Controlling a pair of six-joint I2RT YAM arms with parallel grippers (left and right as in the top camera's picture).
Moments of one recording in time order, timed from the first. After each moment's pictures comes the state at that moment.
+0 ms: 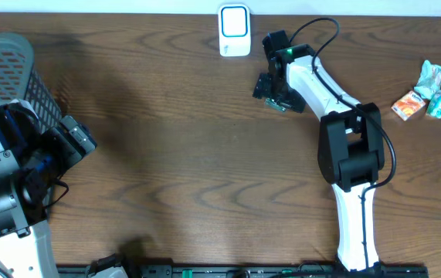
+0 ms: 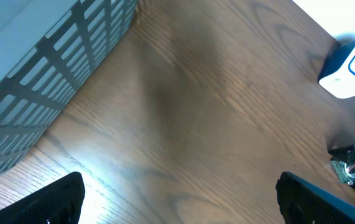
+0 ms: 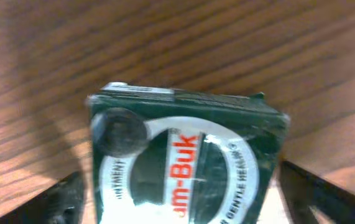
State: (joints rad) left arm 0.35 1.05 1.37 -1.25 0.13 -0.33; right arm 0.31 2.37 1.93 -1.00 0.08 0.70
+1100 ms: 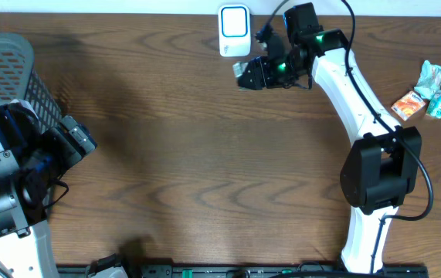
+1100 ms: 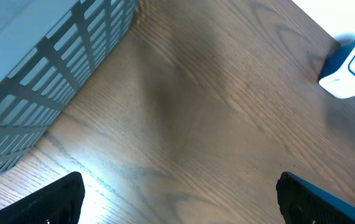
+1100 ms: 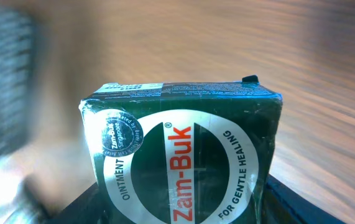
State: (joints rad) left arm 0.35 1.05 1.37 -1.25 0.13 -0.33; right arm 0.27 2.12 1.90 -0.96 -0.67 0.03
